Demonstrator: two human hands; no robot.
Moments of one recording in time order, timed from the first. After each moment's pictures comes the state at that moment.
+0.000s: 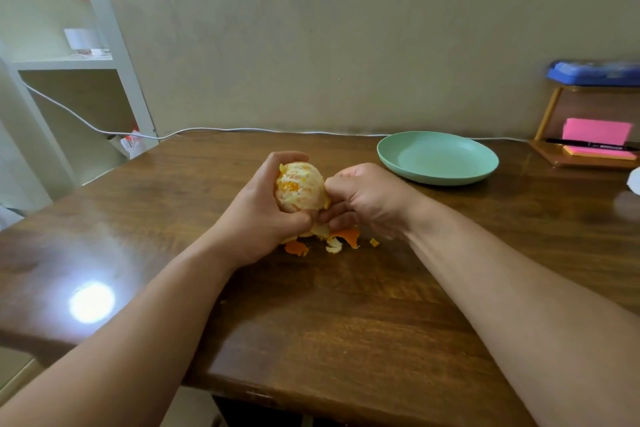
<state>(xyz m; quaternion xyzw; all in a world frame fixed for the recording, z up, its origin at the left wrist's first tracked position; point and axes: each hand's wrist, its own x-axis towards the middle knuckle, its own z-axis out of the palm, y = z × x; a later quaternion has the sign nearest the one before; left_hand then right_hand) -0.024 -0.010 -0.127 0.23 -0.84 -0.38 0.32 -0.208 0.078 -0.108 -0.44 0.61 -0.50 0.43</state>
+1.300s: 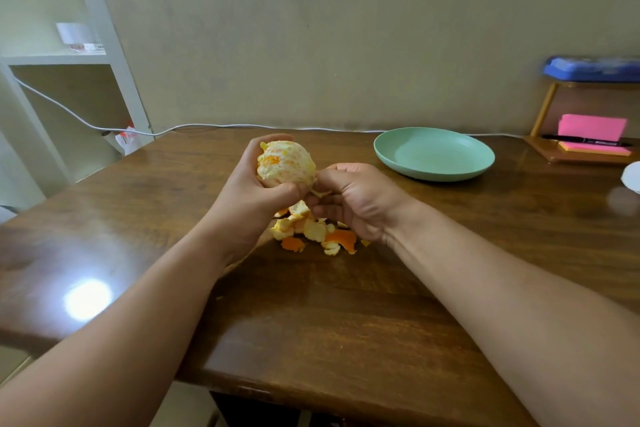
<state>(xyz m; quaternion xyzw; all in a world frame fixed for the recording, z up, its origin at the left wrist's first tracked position) -0.034 -0.017 -0.130 0.18 -0.71 -0.55 0.41 -0.190 0.077 -0.110 -0.36 0.51 -0.62 0.47</state>
